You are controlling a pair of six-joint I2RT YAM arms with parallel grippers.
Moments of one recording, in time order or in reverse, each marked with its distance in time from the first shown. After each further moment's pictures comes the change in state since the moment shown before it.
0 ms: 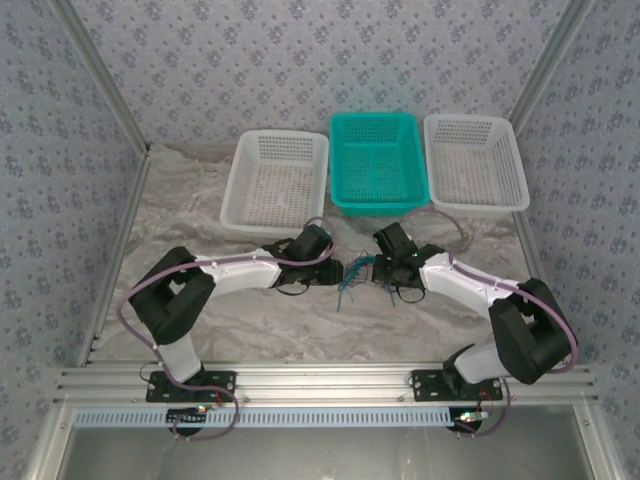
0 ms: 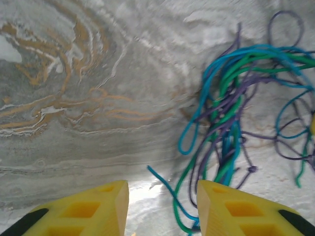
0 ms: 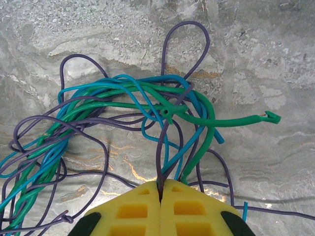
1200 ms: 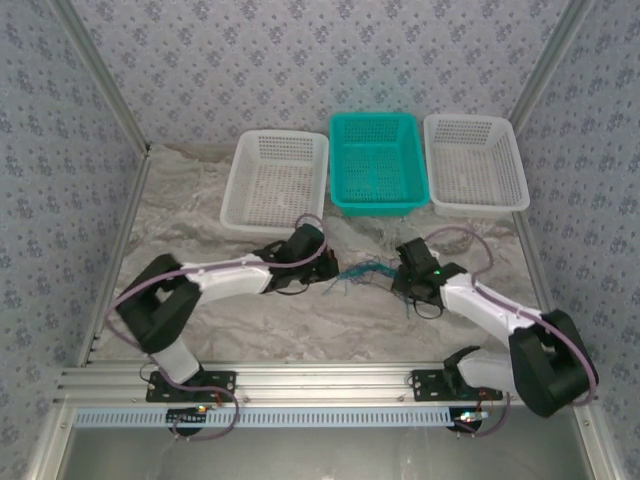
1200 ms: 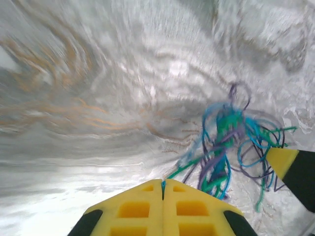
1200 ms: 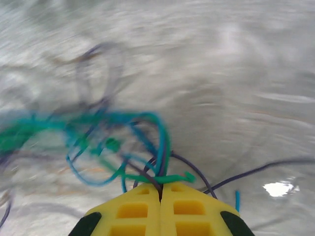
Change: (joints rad) left arm 0.002 -0.156 -0.073 0.089 -0.042 -0.120; right arm -0.145 -0.233 -0.229 0.001 0.033 0.130
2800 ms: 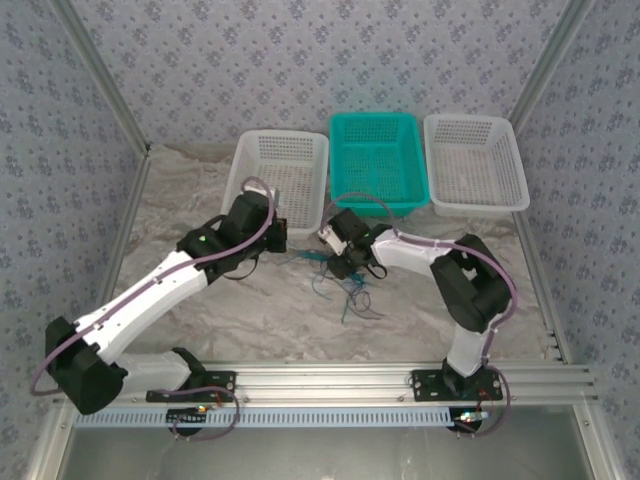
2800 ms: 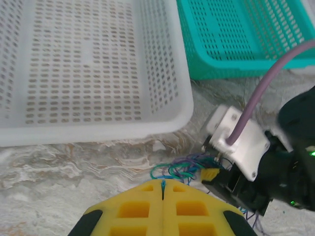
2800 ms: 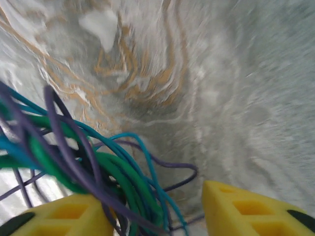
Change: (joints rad) left arm 0.149 -0.397 0.191 -0.518 -0.252 0.339; right arm 0.286 0.645 0.567 0.030 -0.104 -0.904
